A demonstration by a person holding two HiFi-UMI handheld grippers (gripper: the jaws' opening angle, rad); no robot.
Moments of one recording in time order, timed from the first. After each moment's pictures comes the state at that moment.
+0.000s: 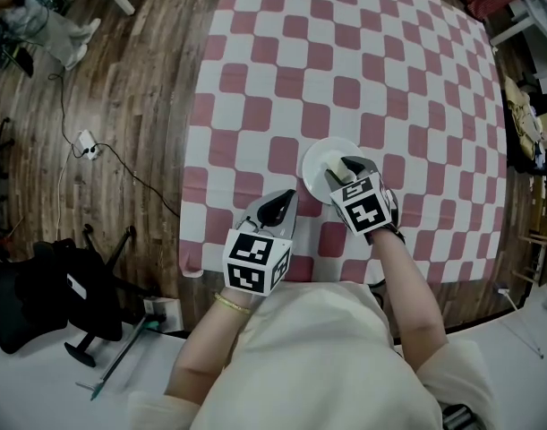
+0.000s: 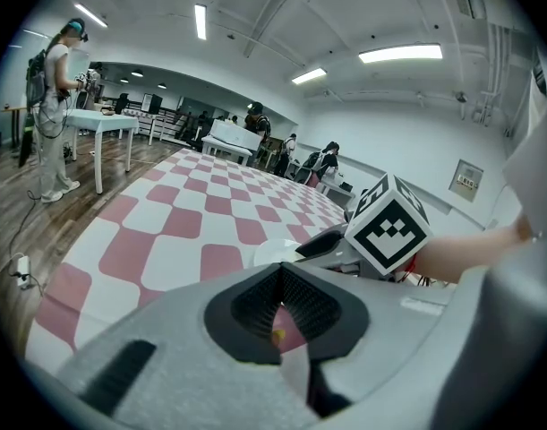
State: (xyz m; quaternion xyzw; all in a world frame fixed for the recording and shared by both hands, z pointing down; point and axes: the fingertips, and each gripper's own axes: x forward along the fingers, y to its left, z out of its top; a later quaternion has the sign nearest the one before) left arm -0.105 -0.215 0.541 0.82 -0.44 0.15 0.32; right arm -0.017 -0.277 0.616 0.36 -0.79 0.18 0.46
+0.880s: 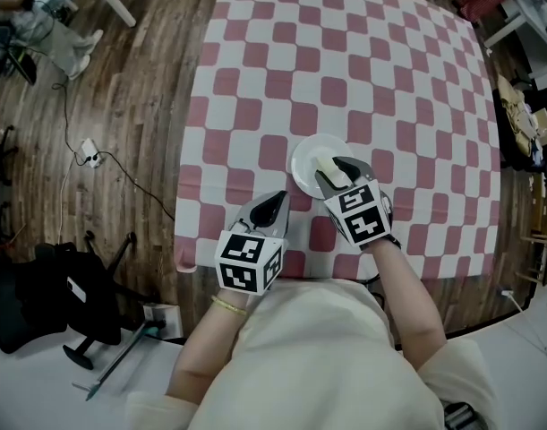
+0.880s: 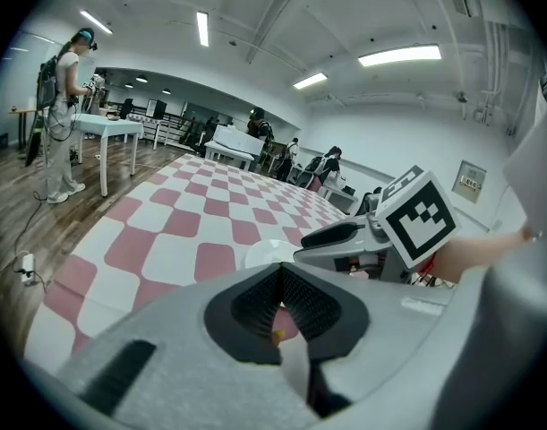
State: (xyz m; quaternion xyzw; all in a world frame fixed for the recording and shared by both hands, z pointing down) left arm -0.094 -0.195 0.529 0.82 -0.46 0.14 0.31; right arm -0.019 -0.255 0.566 0.38 -0.83 0.16 0.38
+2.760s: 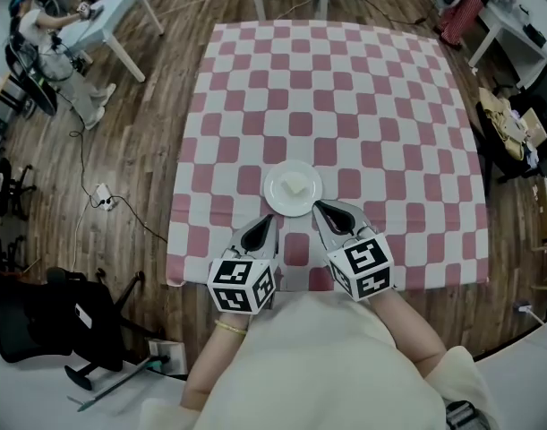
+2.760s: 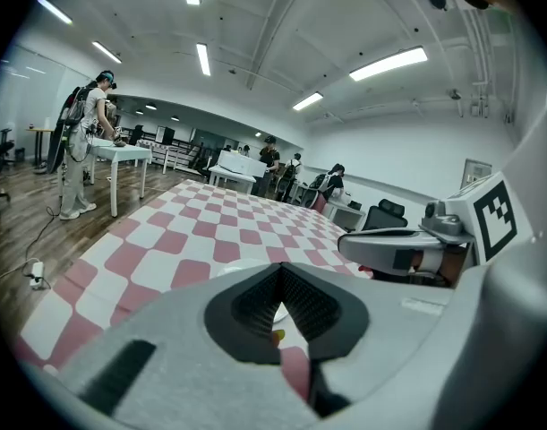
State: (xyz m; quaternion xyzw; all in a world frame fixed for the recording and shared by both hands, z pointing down) left arm -0.041 -0.163 0.483 0.82 -0.51 0.10 0.26; right arm 0.038 -0.180 0.461 0.41 -0.88 0.14 0.17
